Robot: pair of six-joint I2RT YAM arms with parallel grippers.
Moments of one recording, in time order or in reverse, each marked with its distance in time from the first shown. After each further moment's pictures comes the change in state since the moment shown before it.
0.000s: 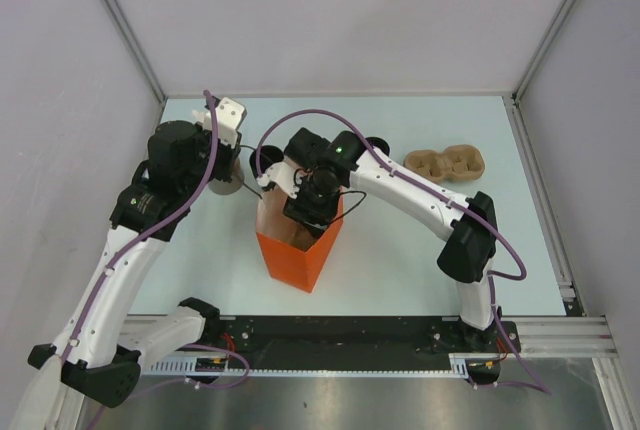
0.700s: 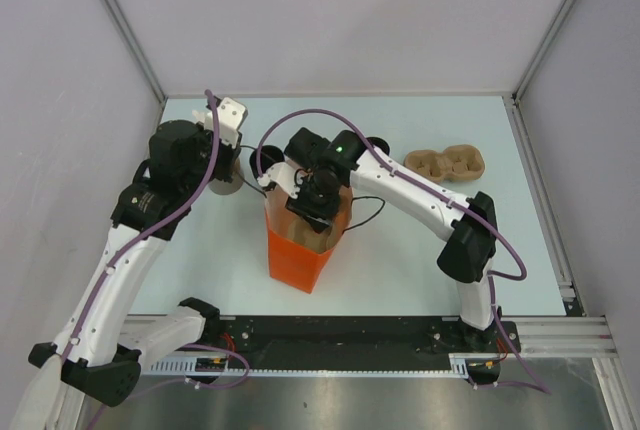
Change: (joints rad) left arm 0.000 0.005 0.002 -0.003 0.004 0.000; right arm 0.000 0.000 0.023 -0.034 0.000 0.007
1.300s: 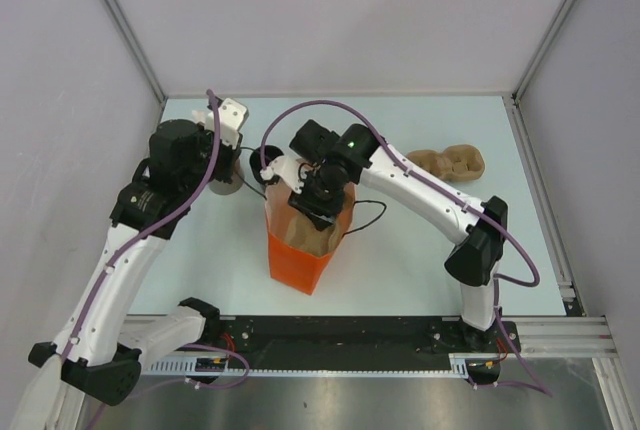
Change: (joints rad) left arm 0.000 0.006 0.014 -0.028 0.010 0.008; right arm -0.001 -0.050 0.033 -0.041 -0.016 0.018
